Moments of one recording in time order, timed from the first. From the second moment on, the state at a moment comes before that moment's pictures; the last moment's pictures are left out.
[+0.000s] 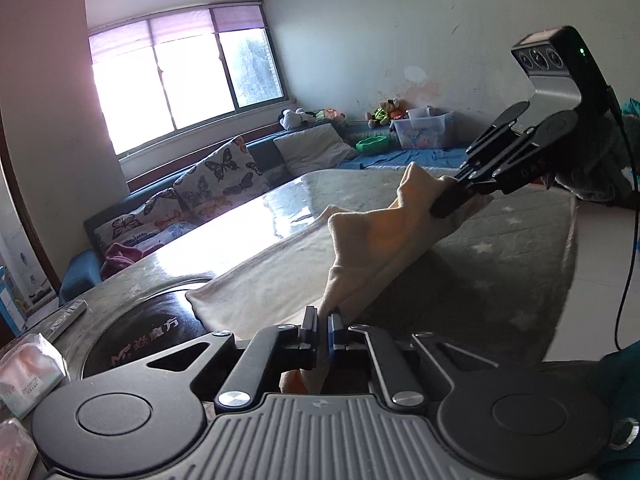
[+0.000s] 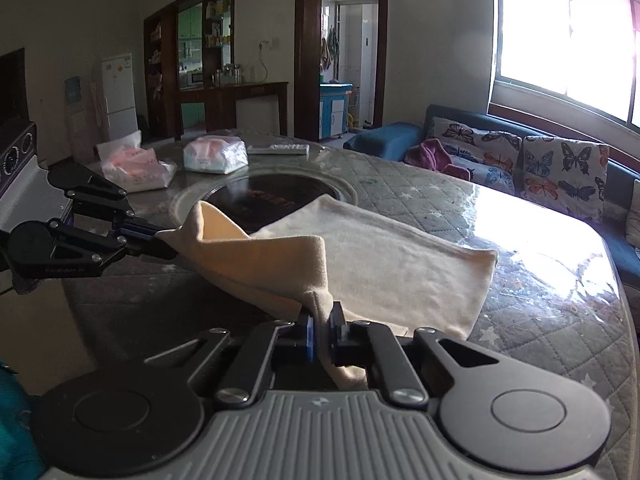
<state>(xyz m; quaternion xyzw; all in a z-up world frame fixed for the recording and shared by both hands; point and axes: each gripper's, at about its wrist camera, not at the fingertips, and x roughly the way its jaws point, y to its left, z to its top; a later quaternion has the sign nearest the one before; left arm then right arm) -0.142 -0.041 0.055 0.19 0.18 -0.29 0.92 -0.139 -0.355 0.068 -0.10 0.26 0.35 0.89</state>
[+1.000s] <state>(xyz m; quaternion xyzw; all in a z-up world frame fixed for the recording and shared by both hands) -0.230 -0.062 -0.003 0.31 0.20 -0.35 0.86 -0.225 -0.367 0.047 -0.15 0.33 0.34 0.87</state>
